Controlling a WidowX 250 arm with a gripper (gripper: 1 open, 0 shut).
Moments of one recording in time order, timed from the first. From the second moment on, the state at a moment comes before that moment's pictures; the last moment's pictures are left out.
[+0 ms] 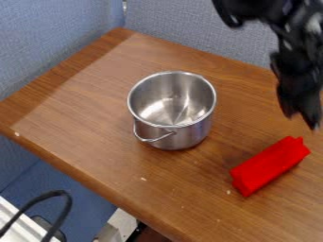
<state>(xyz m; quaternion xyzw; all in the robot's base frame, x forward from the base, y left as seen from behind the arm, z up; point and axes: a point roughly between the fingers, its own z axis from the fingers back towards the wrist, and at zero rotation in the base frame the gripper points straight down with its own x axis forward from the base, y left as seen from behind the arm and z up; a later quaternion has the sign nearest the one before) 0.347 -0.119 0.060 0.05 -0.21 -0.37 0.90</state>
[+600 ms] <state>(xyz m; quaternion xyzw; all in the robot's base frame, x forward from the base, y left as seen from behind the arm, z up) 0.345 -0.114 0.050 0.11 -0.20 -0.23 0.95</state>
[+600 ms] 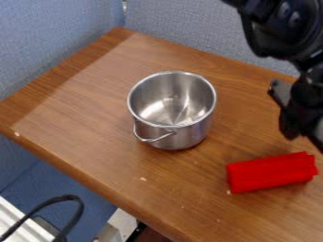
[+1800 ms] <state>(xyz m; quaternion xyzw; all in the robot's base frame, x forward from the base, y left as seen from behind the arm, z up) 0.327 -0.096 0.074 0.13 -0.23 -0.18 0.95</state>
